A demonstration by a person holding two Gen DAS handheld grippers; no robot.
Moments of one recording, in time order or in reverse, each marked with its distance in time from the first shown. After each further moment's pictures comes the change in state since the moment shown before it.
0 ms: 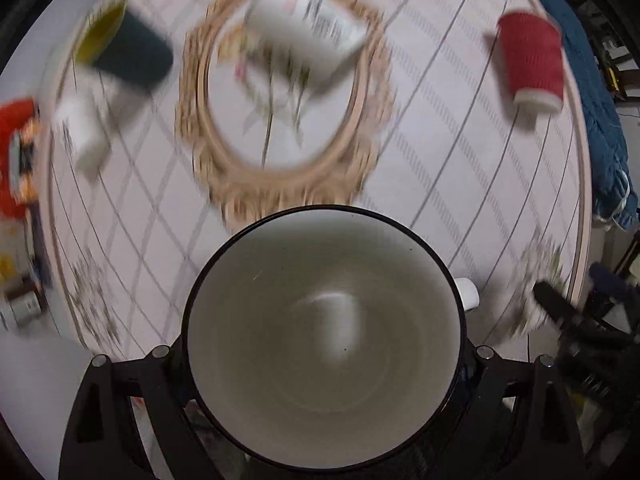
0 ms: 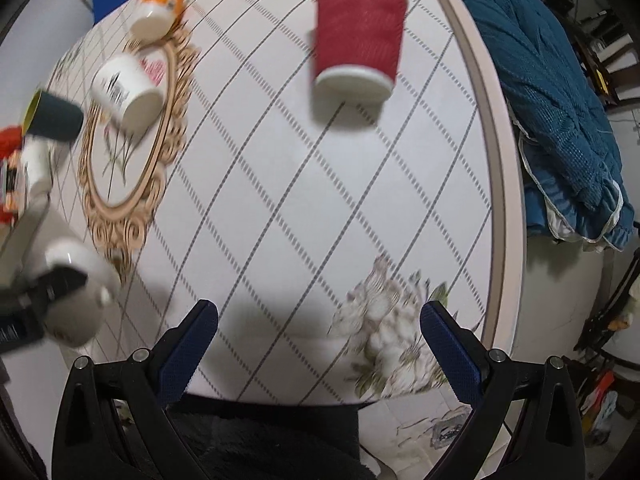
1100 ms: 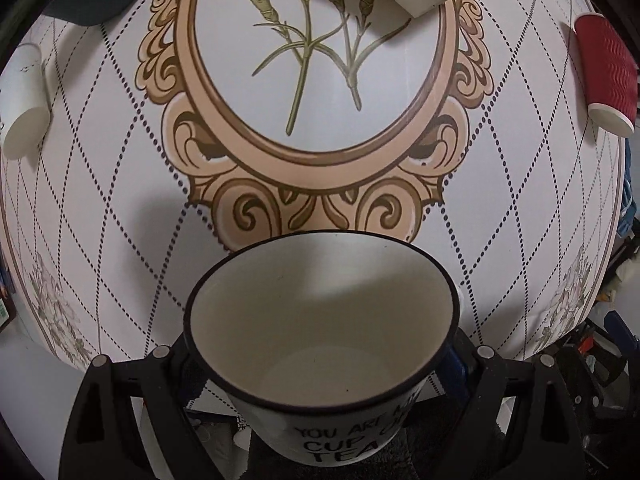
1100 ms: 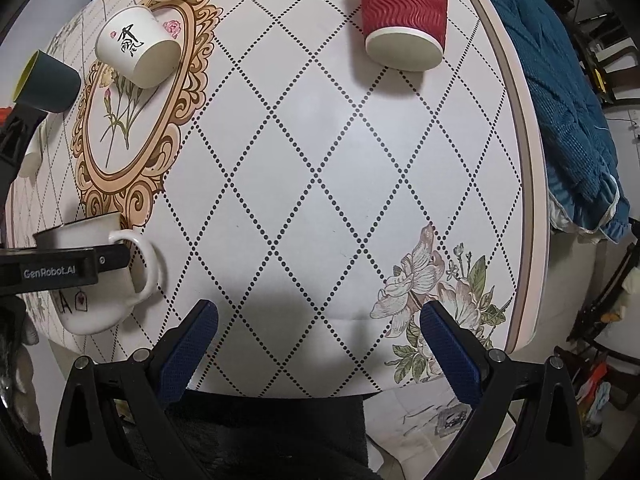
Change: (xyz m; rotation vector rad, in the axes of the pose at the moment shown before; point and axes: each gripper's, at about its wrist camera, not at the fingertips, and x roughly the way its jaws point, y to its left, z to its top) left arm 0.082 0.023 0.068 -0.030 0.132 -0.074; right arm 0.024 0.042 -0.007 0.006 0.042 -0.049
